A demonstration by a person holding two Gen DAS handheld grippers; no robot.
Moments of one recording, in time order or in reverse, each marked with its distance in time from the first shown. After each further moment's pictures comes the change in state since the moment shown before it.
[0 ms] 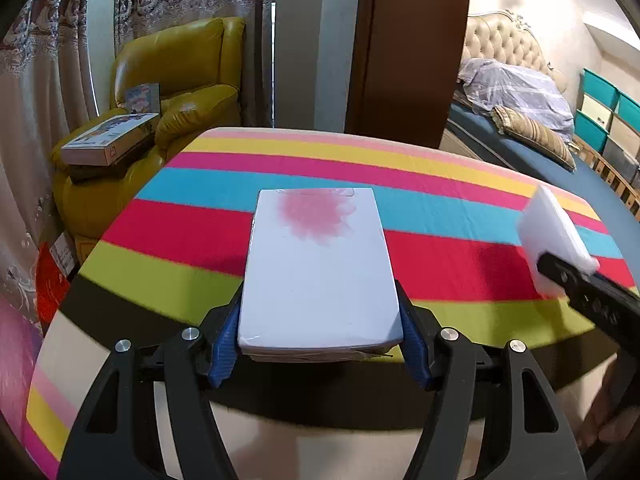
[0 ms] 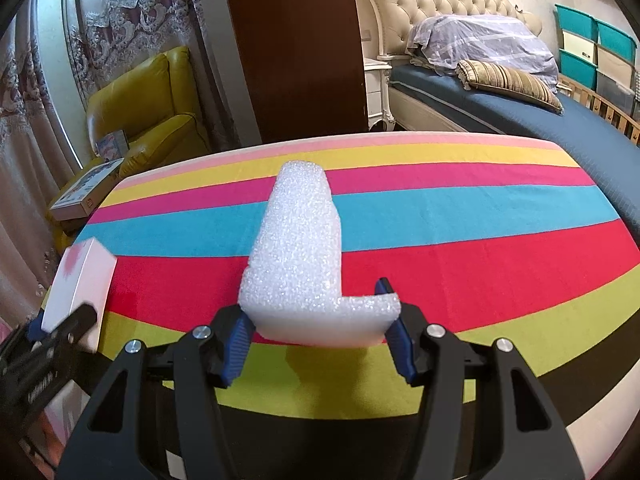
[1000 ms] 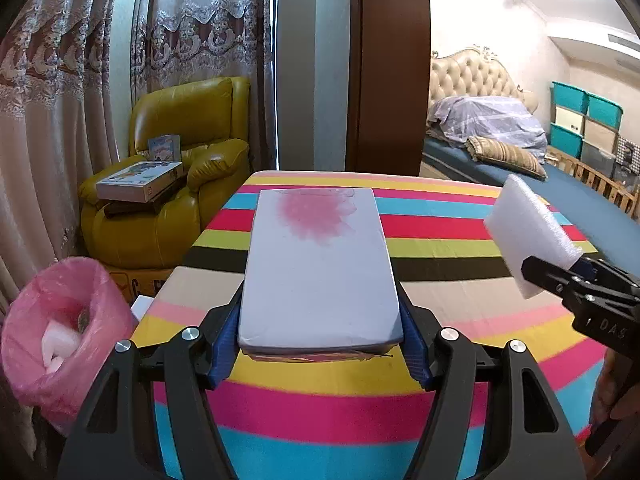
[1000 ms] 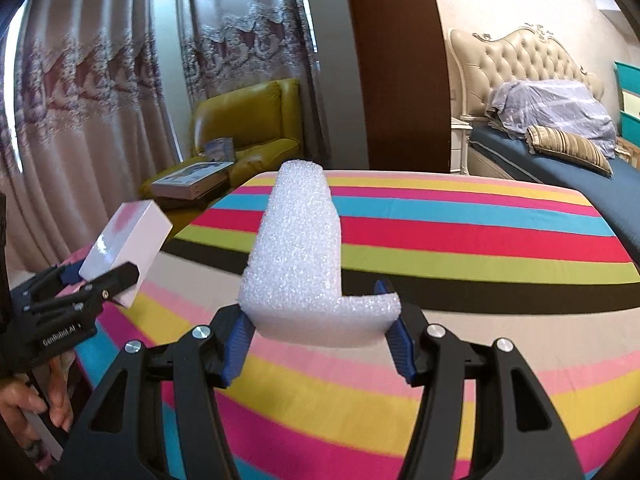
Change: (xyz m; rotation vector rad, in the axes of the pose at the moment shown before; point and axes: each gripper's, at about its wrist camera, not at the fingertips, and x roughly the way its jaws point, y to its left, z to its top) left arm -0.196 0.052 -0.109 0.071 -0.209 -0.016; right arm -0.176 0.047 -0.112 -0.208 -0.172 0.274
